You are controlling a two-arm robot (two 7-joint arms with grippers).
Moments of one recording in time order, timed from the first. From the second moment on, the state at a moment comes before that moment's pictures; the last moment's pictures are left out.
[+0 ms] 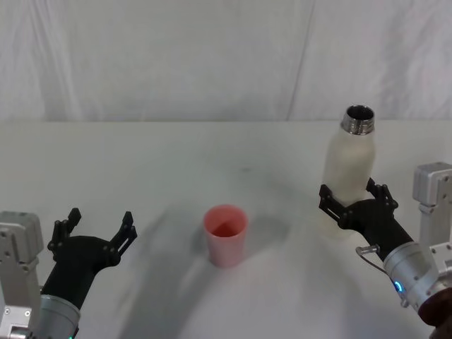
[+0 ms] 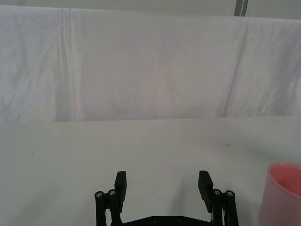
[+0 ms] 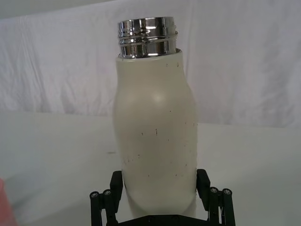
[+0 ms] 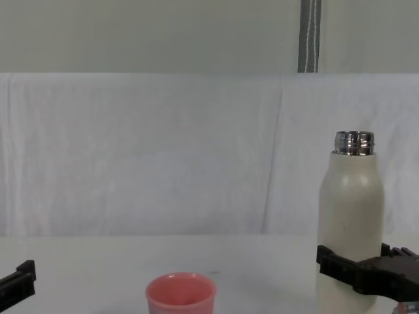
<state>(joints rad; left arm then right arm) 0.27 0.24 0.04 -1.85 -0.25 -0.02 -0.02 0.10 0.12 -0.20 -1.49 0.21 -0.02 0.19</state>
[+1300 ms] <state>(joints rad) 0.27 0.24 0.04 -1.85 -0.25 -0.02 -0.02 0.11 0.12 -0.21 -1.47 0.20 -0.02 0.19</state>
